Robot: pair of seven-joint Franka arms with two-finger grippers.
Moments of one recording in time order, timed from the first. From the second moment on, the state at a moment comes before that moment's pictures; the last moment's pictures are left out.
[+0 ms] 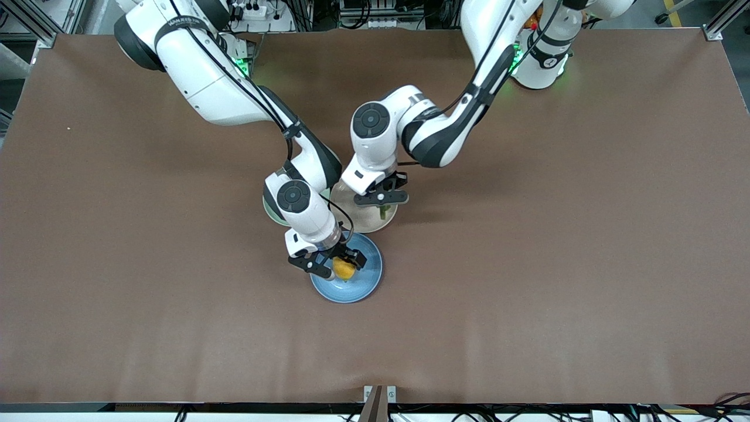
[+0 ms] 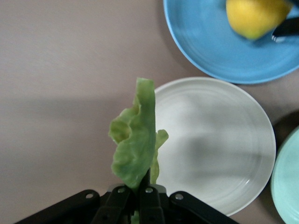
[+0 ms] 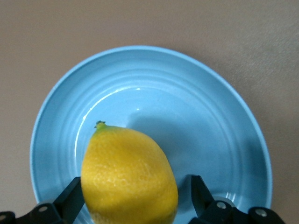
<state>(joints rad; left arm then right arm) -0.72 0.62 -0.12 -1.54 0.10 2.11 -0.93 0.42 0.89 0.19 -1.47 -0.14 2.61 1.07</state>
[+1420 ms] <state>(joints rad) -0.15 0.53 -0.12 -1.57 0.10 2.10 -0.43 0.36 0.85 0.22 -1.37 -0.16 2.40 1.07</state>
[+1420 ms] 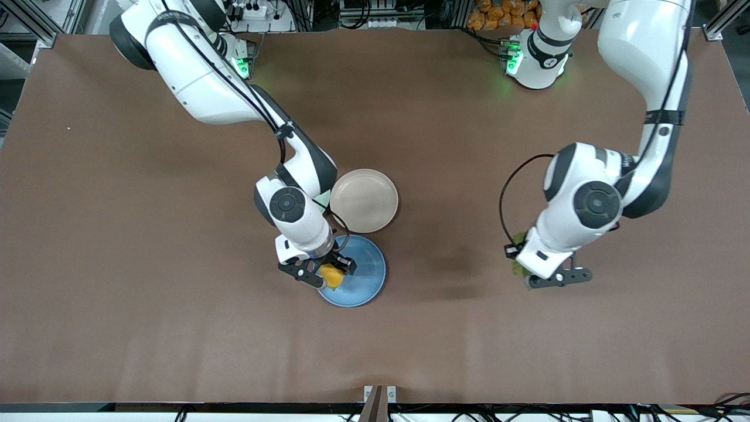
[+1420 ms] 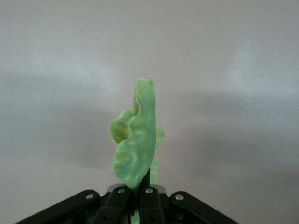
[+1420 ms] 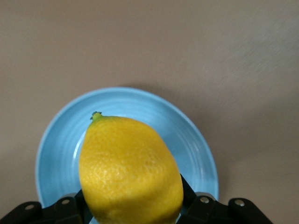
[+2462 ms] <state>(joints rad) -0.11 0.52 -0.13 -1.59 0.08 2.04 -0.40 0.03 0.53 0.26 -1.42 -0.09 1.84 0.49</state>
